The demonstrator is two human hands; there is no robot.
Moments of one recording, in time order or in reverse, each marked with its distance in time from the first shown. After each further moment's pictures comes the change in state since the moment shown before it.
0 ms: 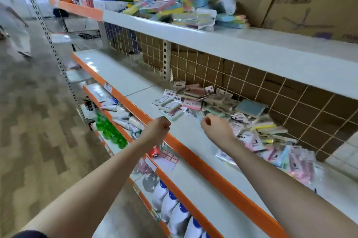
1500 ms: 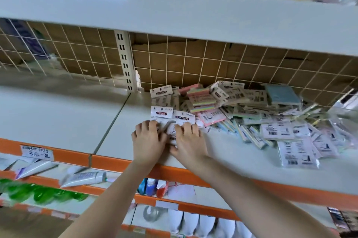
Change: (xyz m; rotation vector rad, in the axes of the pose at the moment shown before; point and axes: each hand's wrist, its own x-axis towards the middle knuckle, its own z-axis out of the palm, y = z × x) left_hand 0.246 -0.129 -0.004 0.218 -0.046 0.503; right_hand 0.163 -0.122 0.195 -0.615 0.107 0.332
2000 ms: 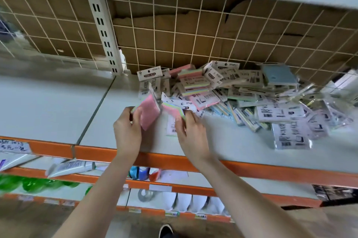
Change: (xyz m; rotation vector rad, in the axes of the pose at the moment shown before) left_hand 0.002 -0.015 -0.001 -0.553 0.235 -0.139; right_hand -0.021 0.012 -0.004 0.643 0.411 0.147
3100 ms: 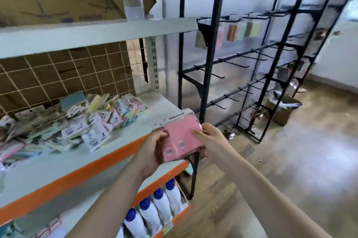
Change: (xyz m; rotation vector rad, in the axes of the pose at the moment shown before) left_hand -0.355 0.361 0.154 -0.810 -1.380 -0.557; right_hand -0.251 0.182 -0.453 0.714 0.367 0.813
